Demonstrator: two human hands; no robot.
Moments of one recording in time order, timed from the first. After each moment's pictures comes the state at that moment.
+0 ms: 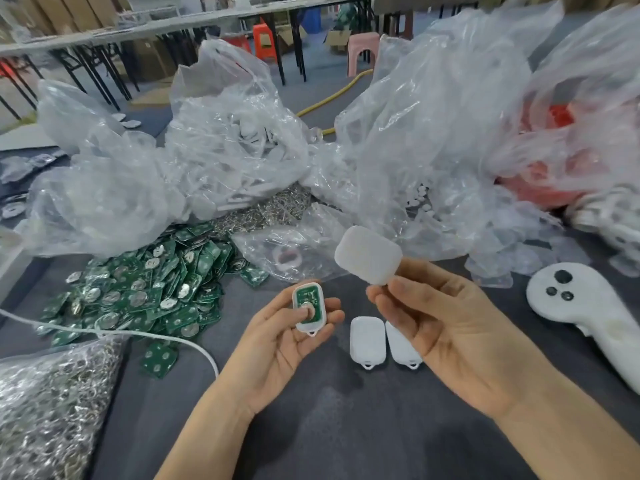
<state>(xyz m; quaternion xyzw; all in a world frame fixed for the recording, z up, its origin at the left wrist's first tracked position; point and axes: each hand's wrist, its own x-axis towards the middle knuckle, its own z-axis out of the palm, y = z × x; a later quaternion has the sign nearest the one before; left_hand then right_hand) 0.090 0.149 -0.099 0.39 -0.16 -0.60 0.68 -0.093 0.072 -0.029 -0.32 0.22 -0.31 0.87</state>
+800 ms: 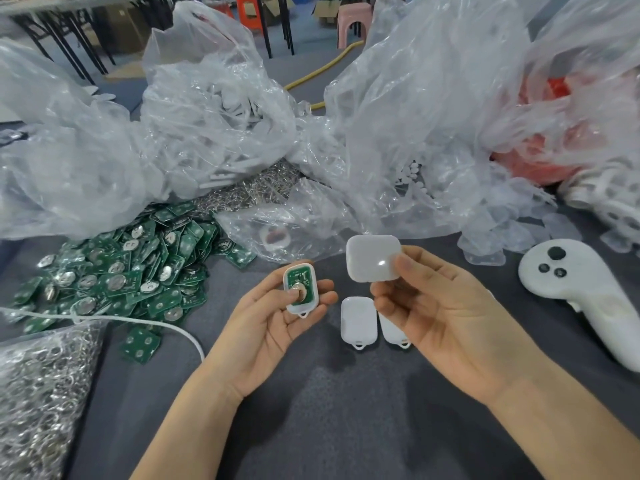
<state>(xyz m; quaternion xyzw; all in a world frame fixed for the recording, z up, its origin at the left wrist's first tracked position) 0.091 0.149 -0.102 0.41 -0.17 -0.60 0.67 -0.095 0.069 -0.052 -0.32 0.26 -0.32 0.85</state>
